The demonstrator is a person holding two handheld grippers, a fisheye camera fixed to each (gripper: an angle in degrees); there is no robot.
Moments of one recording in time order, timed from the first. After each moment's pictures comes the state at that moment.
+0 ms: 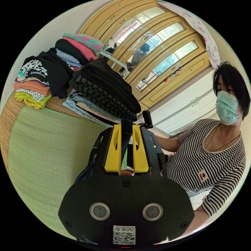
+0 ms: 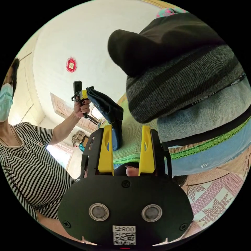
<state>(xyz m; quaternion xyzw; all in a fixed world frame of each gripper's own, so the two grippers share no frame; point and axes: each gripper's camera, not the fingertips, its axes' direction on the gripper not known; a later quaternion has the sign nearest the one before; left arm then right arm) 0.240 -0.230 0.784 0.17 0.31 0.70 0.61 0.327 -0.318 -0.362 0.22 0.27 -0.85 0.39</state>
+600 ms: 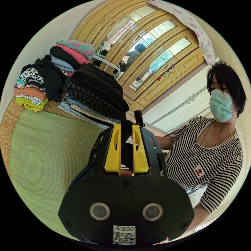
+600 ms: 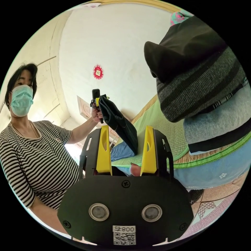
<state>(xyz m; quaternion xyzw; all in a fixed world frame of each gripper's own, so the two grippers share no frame) 0.179 -0.140 0.656 0.17 0.31 0.71 0.60 0.358 -0.313 -0.323 0.11 0.18 -0.90 0.37</state>
